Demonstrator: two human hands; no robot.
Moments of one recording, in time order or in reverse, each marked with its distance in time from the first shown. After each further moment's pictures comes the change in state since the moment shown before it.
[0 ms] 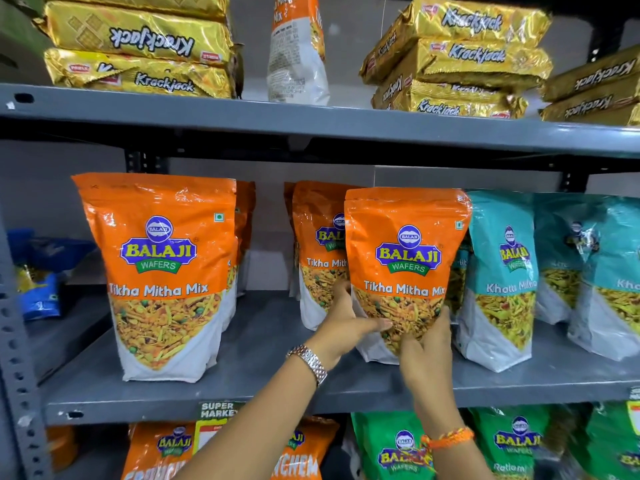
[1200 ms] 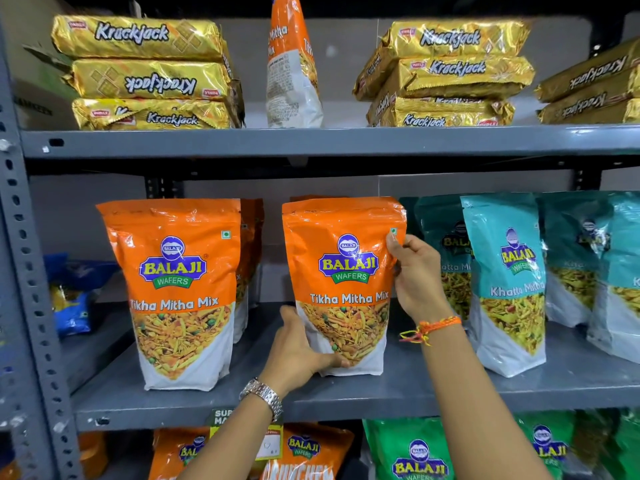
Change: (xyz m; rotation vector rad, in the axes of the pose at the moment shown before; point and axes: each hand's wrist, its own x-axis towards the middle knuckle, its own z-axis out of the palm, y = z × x) left_hand -0.056 -0.001 -0.062 0.600 0.312 -0.008; right_hand 0.090 -0.080 0.019 0.688 -0.303 -0.012
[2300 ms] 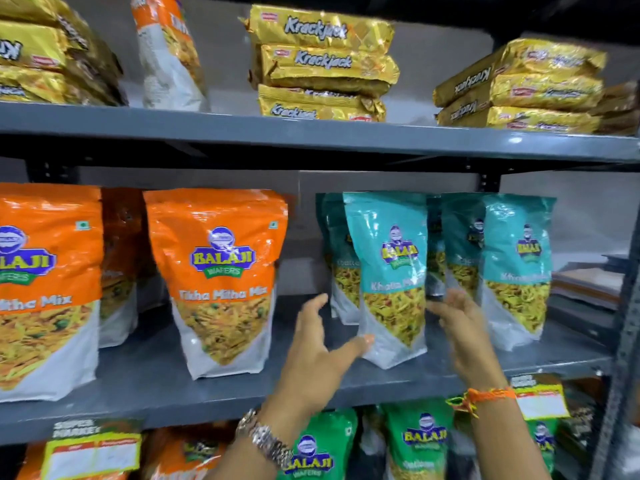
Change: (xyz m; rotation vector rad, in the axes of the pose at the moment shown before) left_hand -0.060 0.144 0.153 -0.396 -0.085 0.179; right_hand 0.001 -0.017 -0.270 -0.295 0.268 0.051
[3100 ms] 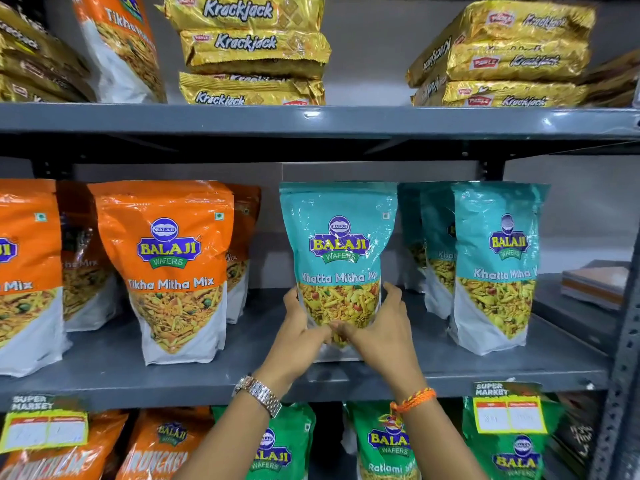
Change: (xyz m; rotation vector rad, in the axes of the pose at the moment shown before) left_hand 0.055 -0.025 0.074 -0.028 0.060 -0.152; right_hand -0.014 0.014 0.013 -0.537 -0.241 -0.205
